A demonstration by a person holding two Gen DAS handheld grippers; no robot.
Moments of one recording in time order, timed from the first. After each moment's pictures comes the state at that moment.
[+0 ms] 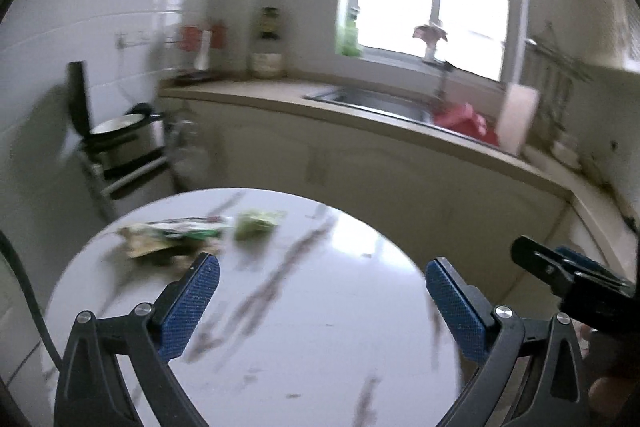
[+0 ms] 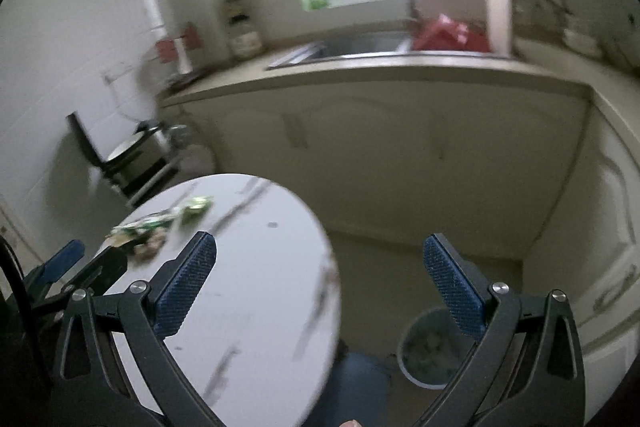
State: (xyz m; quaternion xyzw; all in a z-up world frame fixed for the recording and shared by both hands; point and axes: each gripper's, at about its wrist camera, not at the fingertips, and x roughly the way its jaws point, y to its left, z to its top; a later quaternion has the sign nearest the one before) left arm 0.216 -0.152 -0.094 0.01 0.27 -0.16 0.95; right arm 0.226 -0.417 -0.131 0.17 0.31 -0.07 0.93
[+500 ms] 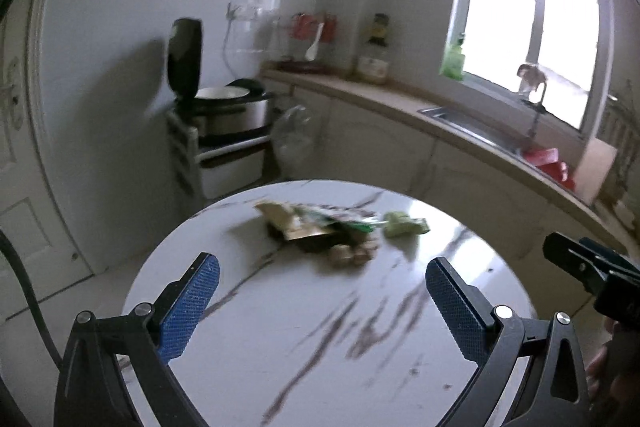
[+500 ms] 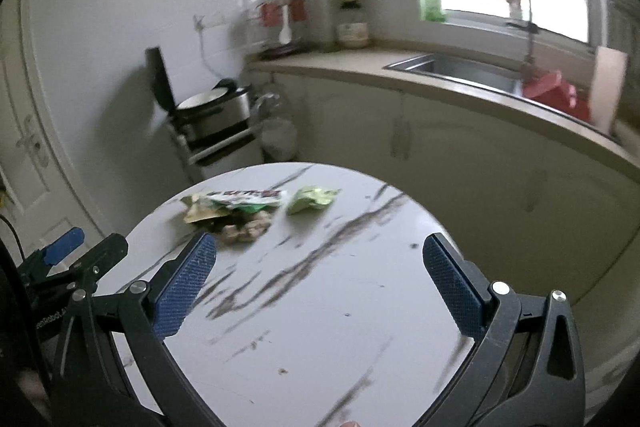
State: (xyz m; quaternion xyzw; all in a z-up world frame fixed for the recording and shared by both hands) left arm 0.184 -0.021 -0.110 -0.06 0.28 -0.04 0.96; right arm 0.292 -0.262 -0.119 0.07 0.32 0.05 0.94
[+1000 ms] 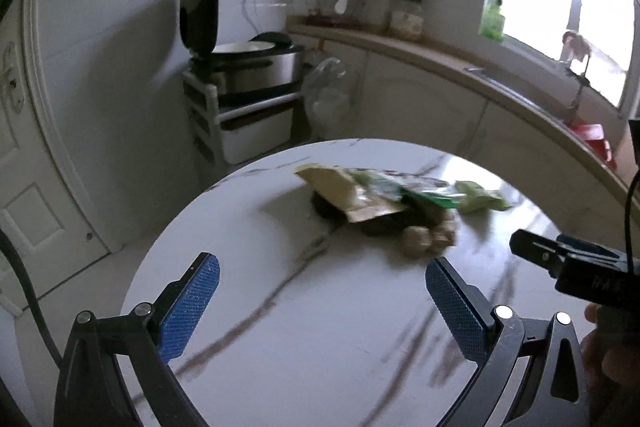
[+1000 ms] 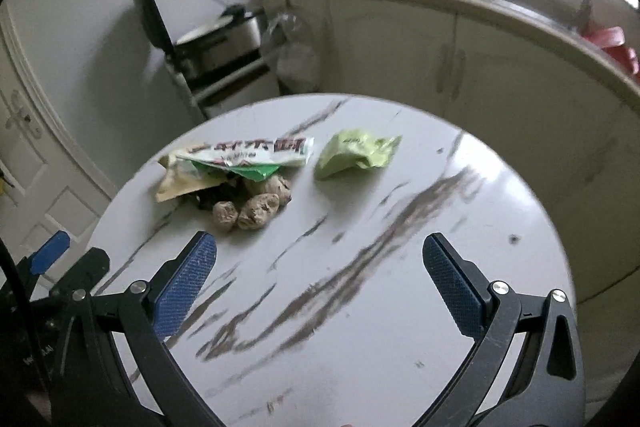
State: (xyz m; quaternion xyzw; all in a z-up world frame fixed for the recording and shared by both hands) left arm 0.297 -0.009 -0.131 -0.04 0.36 0.00 0.93; right arm 0.408 -0.221 -0.208 0.08 0.44 0.10 0.89
